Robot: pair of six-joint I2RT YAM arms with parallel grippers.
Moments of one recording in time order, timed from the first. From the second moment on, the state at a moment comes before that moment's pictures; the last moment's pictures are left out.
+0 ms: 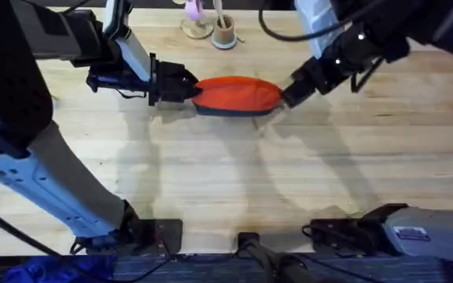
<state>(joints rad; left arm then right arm) 0.16 1.95 1.16 -0.92 1.26 1.65 0.39 1.48 1.29 -1.04 0.16 -0.23</state>
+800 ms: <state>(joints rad) 0.18 1.87 1.16 -1.02 1.13 1.64 0.47 1.31 1.29 -1.06 0.15 -0.10</state>
